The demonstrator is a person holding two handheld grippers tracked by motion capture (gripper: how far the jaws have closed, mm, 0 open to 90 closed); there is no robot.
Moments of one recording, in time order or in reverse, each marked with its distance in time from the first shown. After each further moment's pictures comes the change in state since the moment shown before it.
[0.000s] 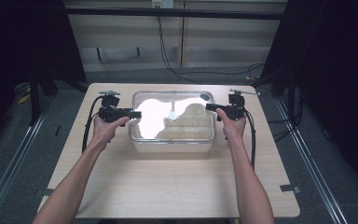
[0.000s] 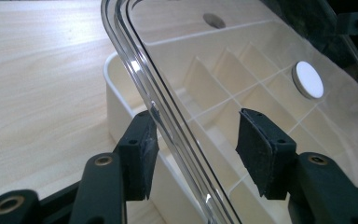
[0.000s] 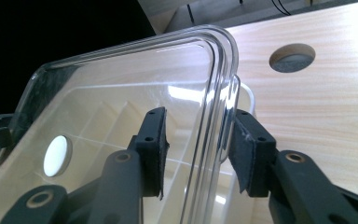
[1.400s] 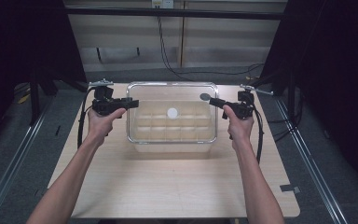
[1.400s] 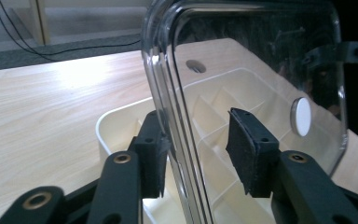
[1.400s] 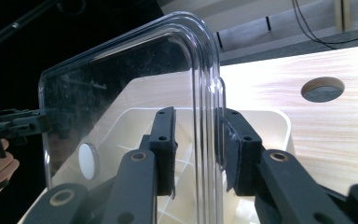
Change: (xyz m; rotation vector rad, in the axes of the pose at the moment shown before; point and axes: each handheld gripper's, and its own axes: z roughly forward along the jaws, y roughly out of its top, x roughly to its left) left arm -0.025 0.027 -0.036 -0.141 -0.008 0.036; right arm 0.022 0.011 -0.045 -0.105 0.119 0.000
